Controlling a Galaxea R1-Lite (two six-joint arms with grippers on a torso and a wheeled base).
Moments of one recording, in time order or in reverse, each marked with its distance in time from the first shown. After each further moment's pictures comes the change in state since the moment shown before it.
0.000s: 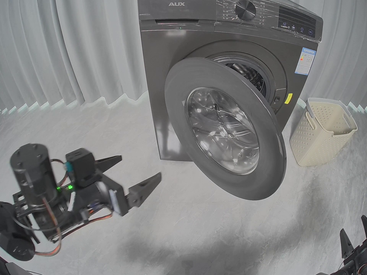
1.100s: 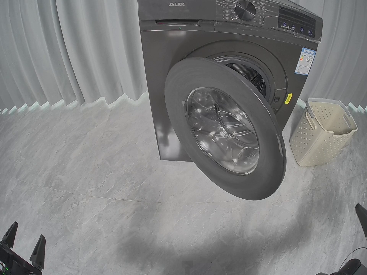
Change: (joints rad) left arm 0.619 -1.328 0.396 0.799 -0.027 0.037; right arm 0.161 0.325 -0.314 -0.034 0.131 -0.004
